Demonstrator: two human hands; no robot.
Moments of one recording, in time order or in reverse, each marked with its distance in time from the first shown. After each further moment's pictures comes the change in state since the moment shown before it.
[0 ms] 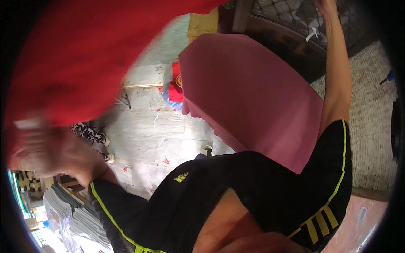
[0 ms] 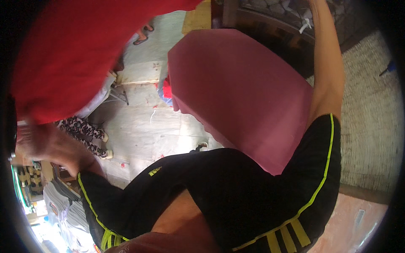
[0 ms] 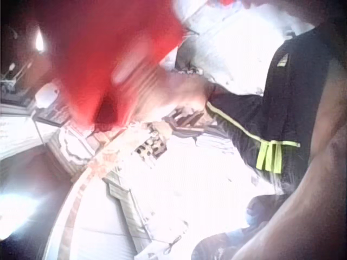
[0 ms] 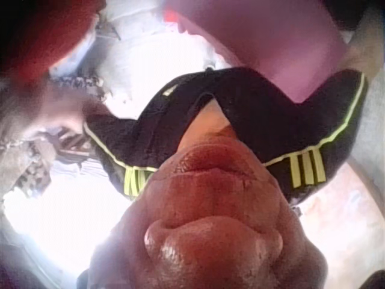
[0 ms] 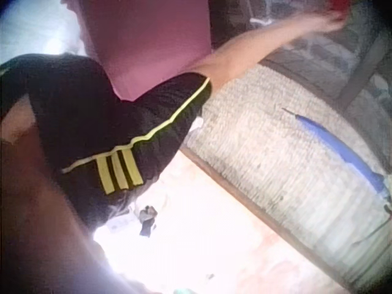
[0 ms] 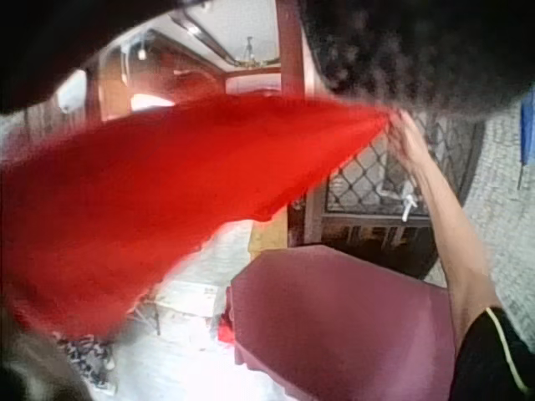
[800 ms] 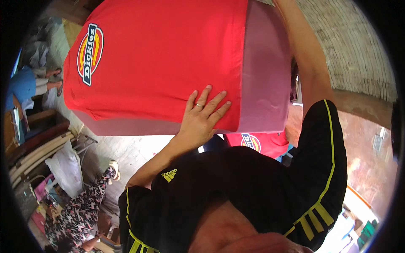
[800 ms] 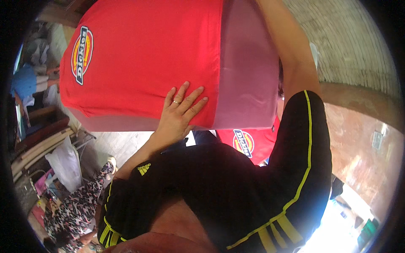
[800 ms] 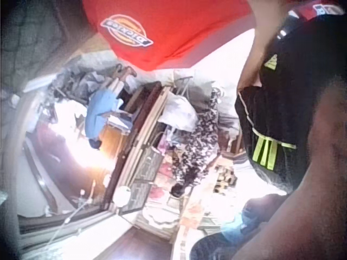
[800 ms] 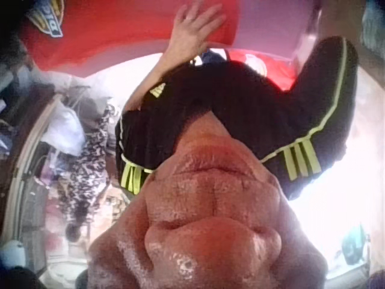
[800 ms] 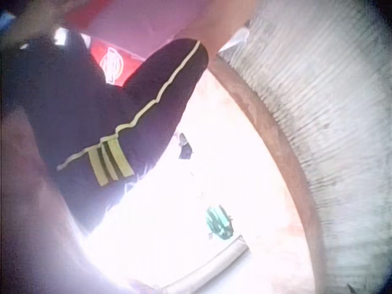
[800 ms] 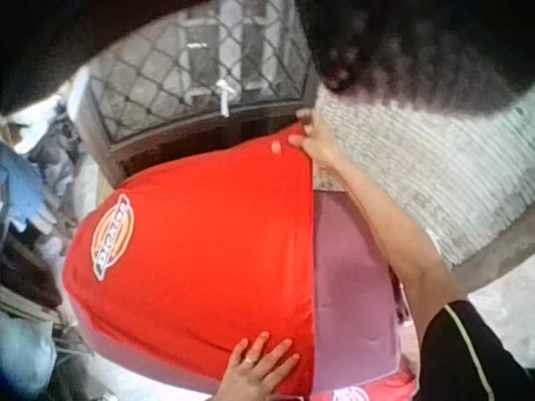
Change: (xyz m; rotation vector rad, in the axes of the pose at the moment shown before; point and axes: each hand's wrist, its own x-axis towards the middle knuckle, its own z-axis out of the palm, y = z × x) left_hand -0.050 -0.092 0.489 -0.264 -0.687 -0.180; right_hand -0.254 -0.020 -0.260 -1.198 0.506 0.407
